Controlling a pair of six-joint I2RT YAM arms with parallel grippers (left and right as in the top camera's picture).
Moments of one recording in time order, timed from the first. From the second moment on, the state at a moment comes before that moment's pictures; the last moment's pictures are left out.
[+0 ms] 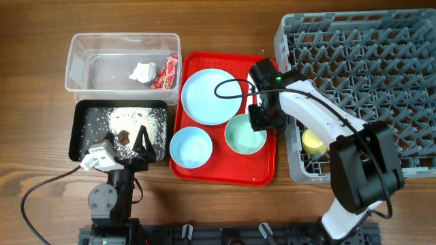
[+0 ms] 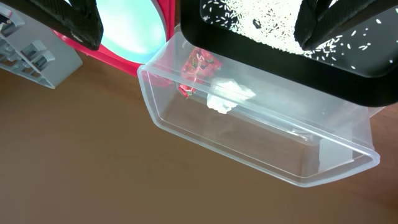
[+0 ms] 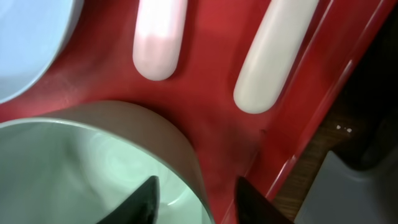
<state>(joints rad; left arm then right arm) -0.01 0.01 0.01 -0.07 -0.03 -0.42 0.43 1.87 1.26 -0.94 -0.09 0.27</state>
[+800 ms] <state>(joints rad) -0.01 0.01 0.01 -0.07 -0.03 -0.42 0.43 1.28 1.18 -0.88 0.04 0.31</state>
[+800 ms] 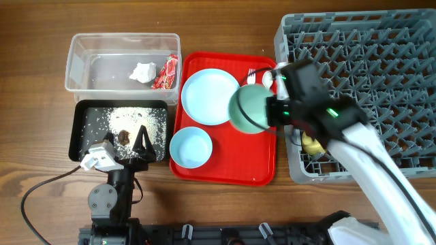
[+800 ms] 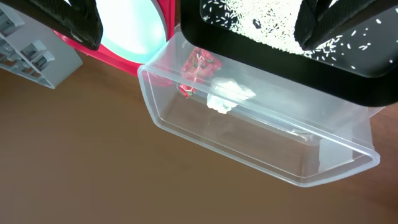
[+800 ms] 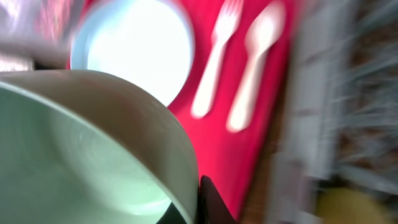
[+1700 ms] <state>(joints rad) -0.01 0.01 0.01 -0.07 -0.03 -0.42 -0.01 1.56 1.18 -0.68 1.16 0.30</state>
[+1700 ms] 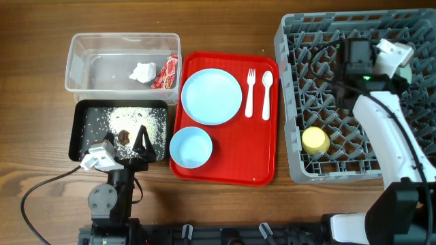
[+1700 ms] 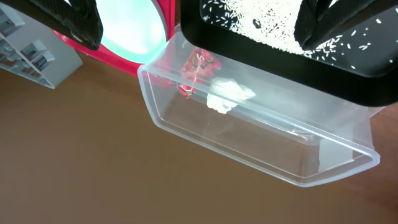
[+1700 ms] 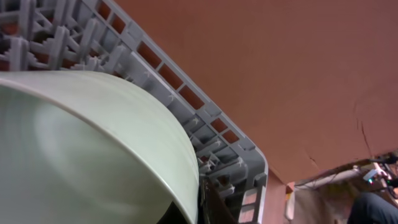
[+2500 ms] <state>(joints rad) -0.01 0.01 0.01 -0.07 -0.03 -0.42 0.12 1.71 1.18 -0.65 1.17 0.10</state>
